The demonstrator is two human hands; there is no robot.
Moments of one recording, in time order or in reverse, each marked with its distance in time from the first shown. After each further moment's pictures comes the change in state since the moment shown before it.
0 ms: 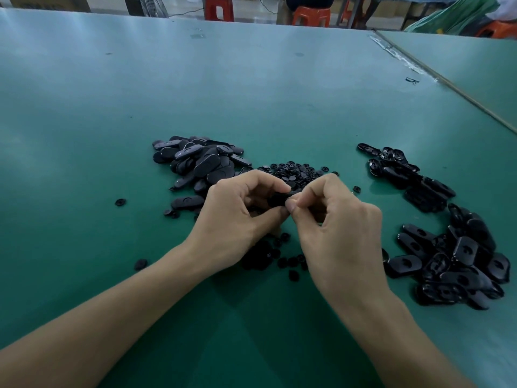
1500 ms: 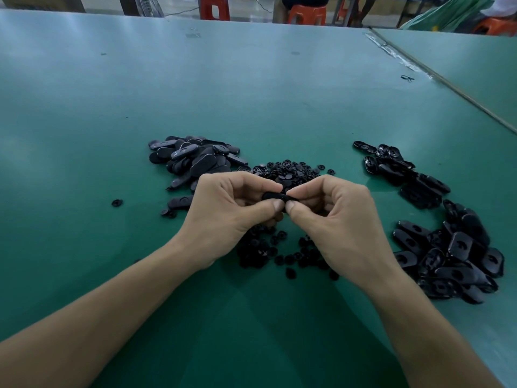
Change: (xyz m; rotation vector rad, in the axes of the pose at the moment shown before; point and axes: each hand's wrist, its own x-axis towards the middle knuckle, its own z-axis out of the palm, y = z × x) left_hand 0.003 0.005 -0.004 -0.187 0.028 -0.063; right_hand 0.017 0.020 -0.012 0.342 -0.251 0.181
